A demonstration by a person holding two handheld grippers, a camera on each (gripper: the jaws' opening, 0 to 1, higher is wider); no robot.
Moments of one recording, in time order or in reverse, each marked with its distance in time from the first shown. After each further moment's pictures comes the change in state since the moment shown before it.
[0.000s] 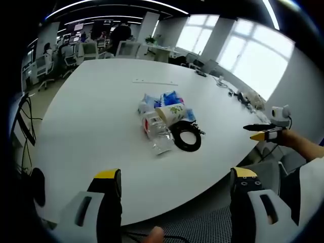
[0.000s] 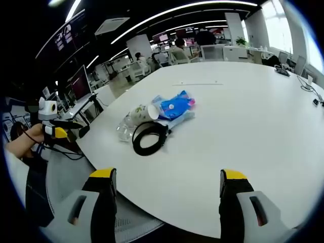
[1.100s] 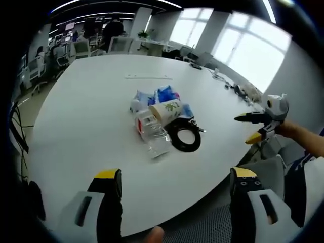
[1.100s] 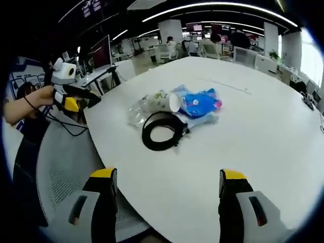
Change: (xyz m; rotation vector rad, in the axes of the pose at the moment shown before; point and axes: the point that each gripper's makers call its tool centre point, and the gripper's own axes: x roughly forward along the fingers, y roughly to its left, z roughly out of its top) left arm 0.031 -0.001 0.004 0.043 0.062 -0.036; right arm 0.041 0.023 0.002 -0.318 0.151 0.117
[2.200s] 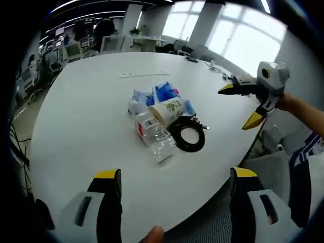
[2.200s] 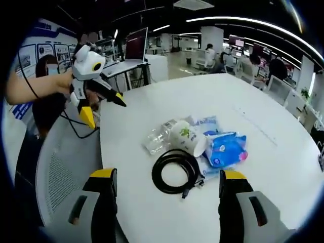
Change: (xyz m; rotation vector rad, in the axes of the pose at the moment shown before) left arm 0.013 0.011 0.010 0.070 0.055 -0.012; right arm 0.042 0.026 0.097 -0.281 -0.028 0.151
